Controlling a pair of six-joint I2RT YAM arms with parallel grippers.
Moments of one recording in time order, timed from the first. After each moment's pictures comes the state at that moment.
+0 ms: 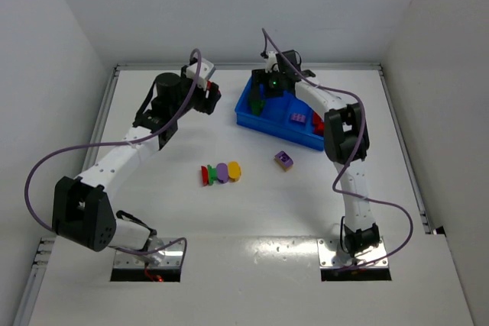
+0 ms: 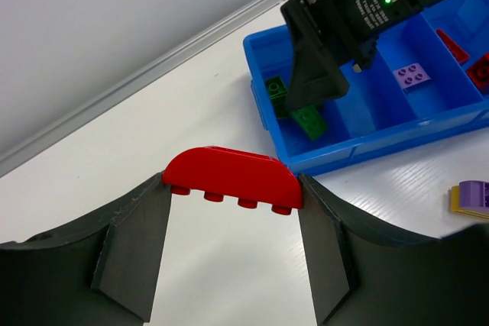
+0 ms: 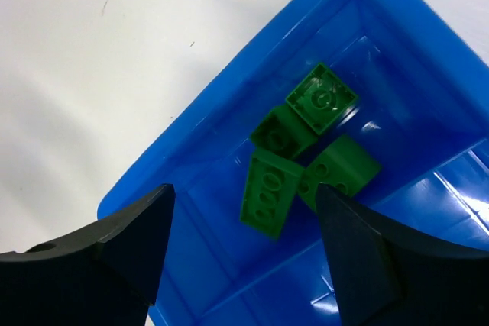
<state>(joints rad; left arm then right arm) -0.33 1.37 1.07 0.08 0.19 0.18 0.32 2.37 1.97 -0.34 -0.41 0.17</state>
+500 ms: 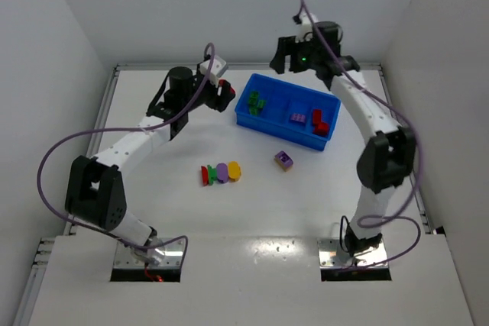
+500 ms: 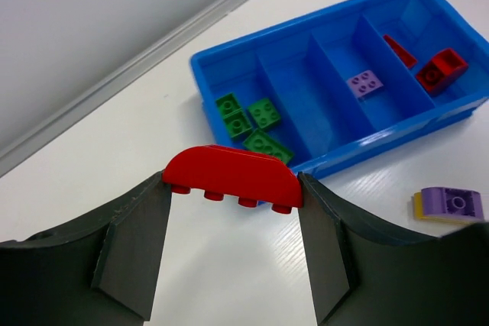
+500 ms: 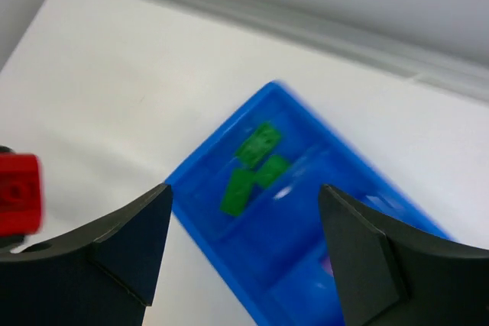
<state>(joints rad) -0.36 1.50 1.15 0.13 0.32 0.15 0.27 1.96 1.83 -0.34 -0.30 0.11</state>
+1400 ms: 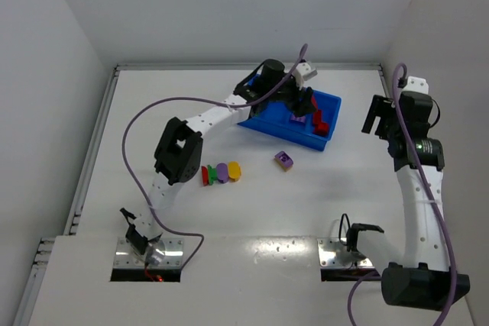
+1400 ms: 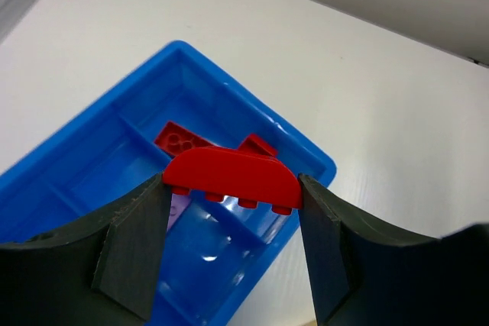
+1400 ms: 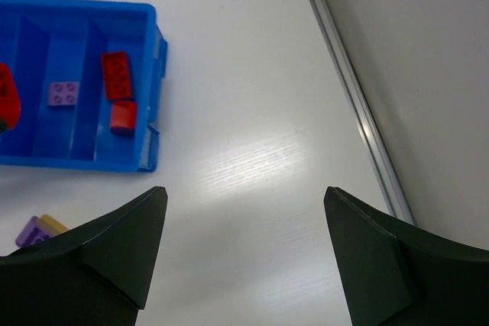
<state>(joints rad) -0.70 2.26 2.01 -0.05 0.52 0.04 -0.14 0.98 1.09 -0.65 0.17 0.07</state>
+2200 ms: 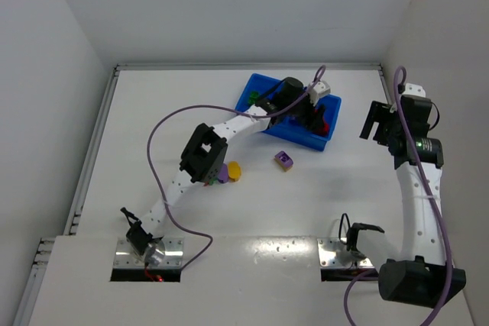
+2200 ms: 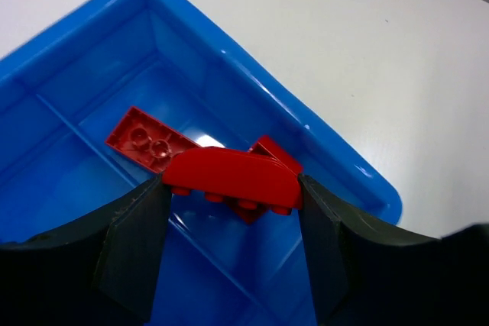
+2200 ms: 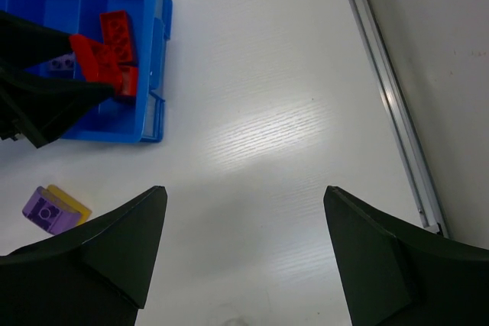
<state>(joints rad) -0.77 2.59 2.30 -0.14 0.45 0.02 -0.20 1.00 1.05 -0.72 0.09 0.09</state>
